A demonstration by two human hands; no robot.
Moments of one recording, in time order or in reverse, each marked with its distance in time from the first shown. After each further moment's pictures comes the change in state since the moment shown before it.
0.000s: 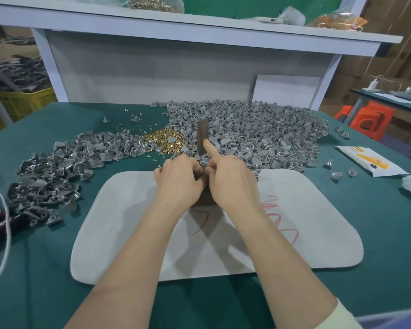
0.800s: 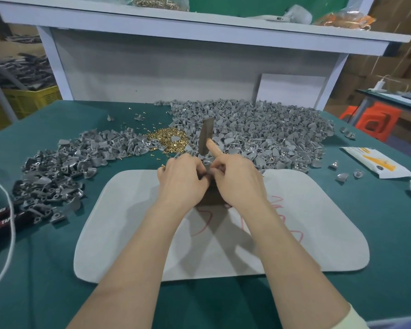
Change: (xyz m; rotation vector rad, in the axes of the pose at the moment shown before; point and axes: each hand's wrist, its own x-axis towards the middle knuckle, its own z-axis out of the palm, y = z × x) left_hand 0.000 -0.002 0.001 -0.013 0.018 0.012; right_hand 0.002 0.007 -0.004 0.114 -0.048 -0.002
